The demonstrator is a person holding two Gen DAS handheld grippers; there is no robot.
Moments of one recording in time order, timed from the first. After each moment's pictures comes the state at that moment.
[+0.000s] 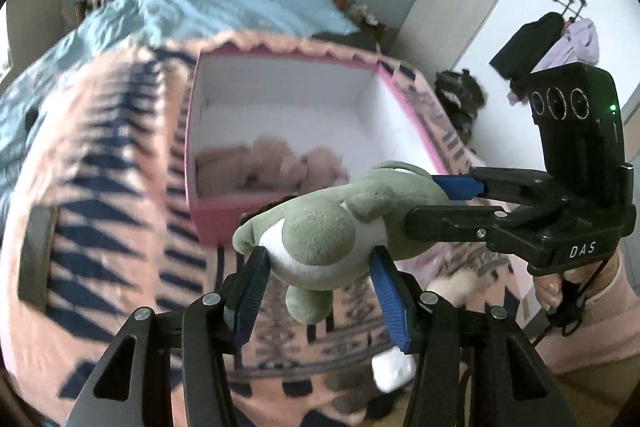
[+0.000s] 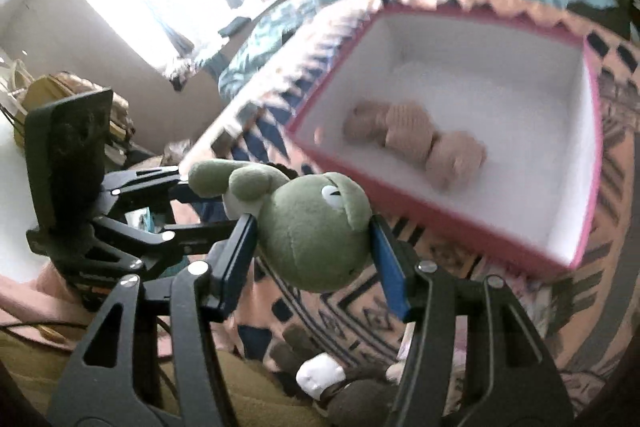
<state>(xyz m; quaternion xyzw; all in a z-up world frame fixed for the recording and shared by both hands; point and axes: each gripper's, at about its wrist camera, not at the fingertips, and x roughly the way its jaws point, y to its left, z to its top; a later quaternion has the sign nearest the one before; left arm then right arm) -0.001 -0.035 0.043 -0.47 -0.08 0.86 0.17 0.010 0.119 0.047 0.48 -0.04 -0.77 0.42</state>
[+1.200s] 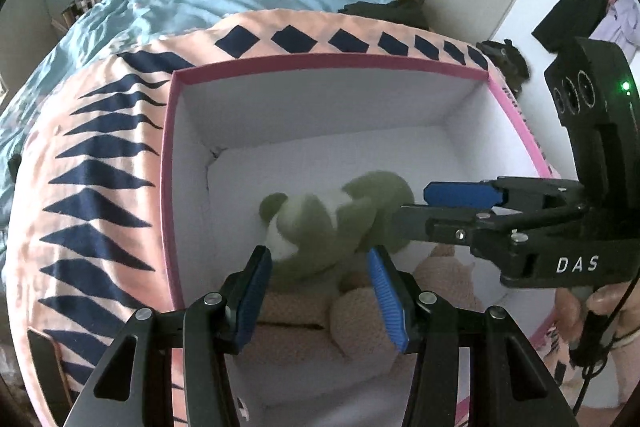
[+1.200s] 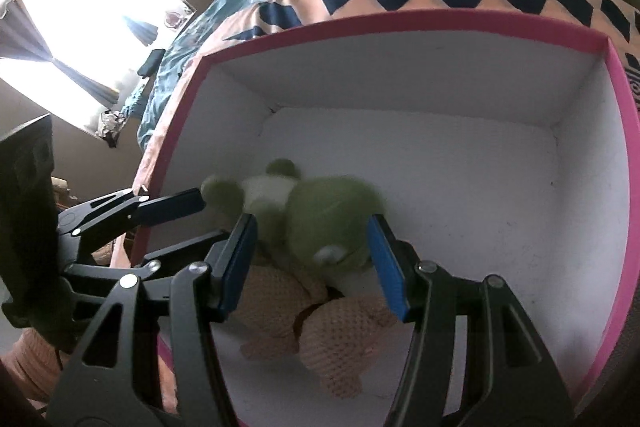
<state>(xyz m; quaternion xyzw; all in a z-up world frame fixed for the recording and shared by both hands) -0.172 -0.038 -0.034 -0.53 -0.02 0.84 0.13 -0.168 0.109 -0.035 0.55 -0.10 -0.78 0.29</state>
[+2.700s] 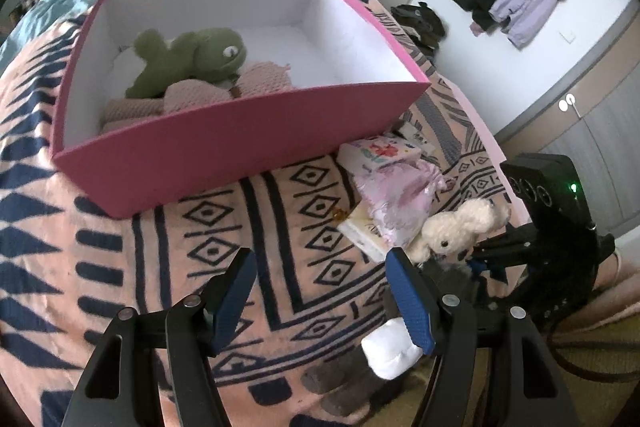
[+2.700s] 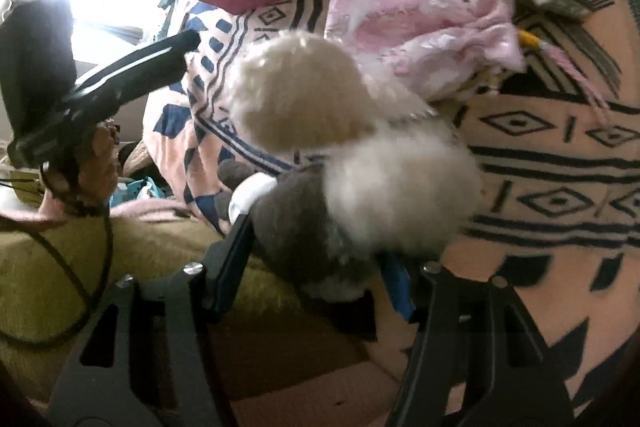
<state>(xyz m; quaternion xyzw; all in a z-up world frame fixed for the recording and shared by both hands) 0.005 0.011 -0.042 -0.54 -0.04 0.80 0.26 0.073 0.192 -0.088 0.67 -0.13 -0.65 0.34</state>
